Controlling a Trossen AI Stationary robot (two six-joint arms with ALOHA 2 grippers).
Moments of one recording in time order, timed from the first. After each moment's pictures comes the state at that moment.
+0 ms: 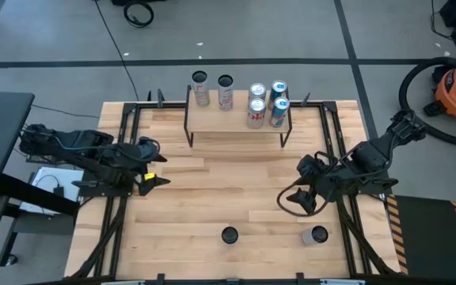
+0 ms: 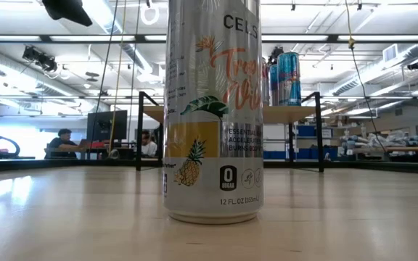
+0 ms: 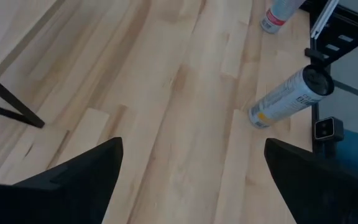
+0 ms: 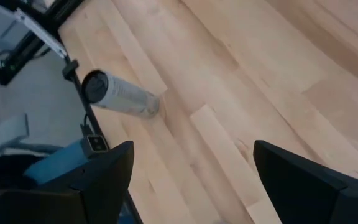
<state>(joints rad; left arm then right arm) -0.27 0.88 1.09 -0.95 -0.23 -0.56 0.60 1.22 1.37 -1.13 0.33 1.19</state>
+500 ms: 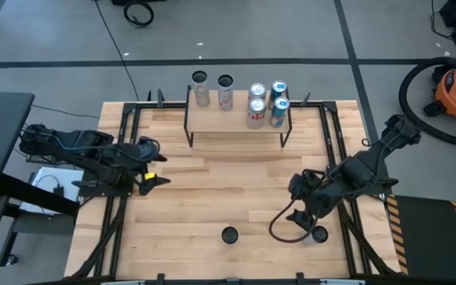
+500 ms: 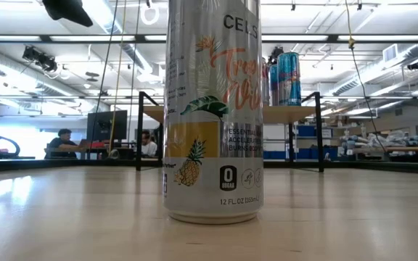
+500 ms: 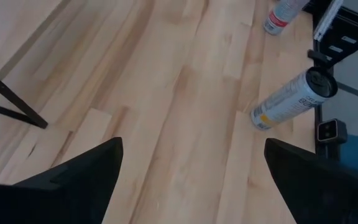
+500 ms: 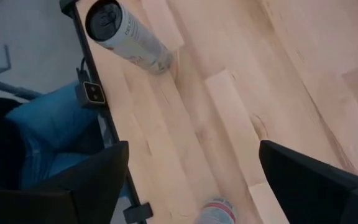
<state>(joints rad) -0.27 0.88 1.09 -0.95 -0.24 -0.56 0.63 1.32 1.37 -1.09 0.20 1.06</state>
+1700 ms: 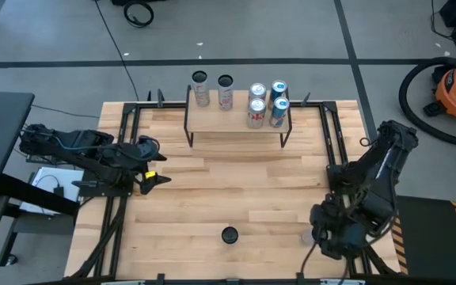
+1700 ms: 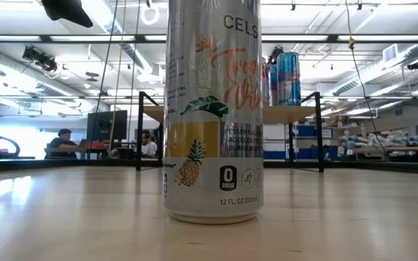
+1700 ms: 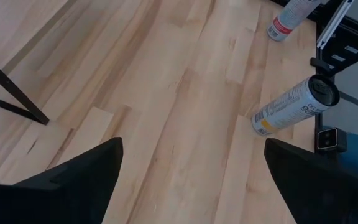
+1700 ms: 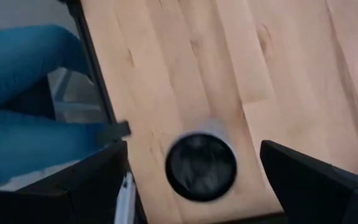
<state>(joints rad) -0.27 0.88 1.09 -0.95 -0.26 -0.60 0.98 1.42 1.37 -1.25 0.20 1.29</state>
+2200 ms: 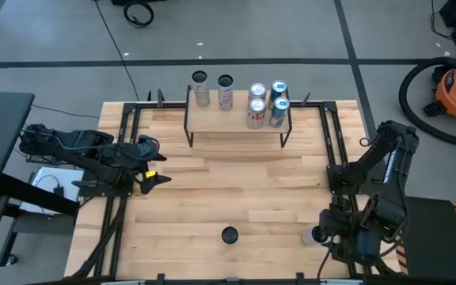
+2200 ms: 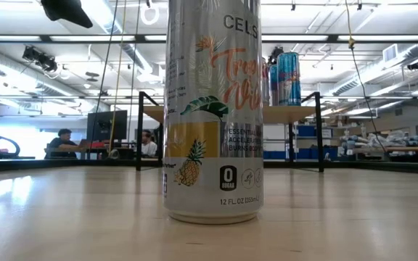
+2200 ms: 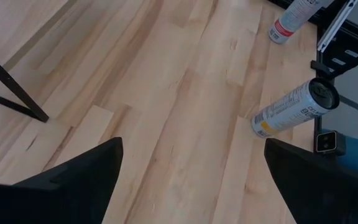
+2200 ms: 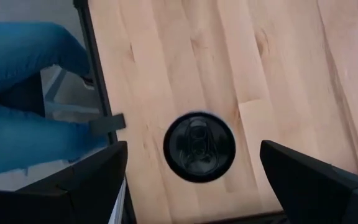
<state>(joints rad) -0.27 0.88 1.09 -0.95 -0.26 -0.62 1.09 1.42 1.37 -1.29 0.29 1.33</state>
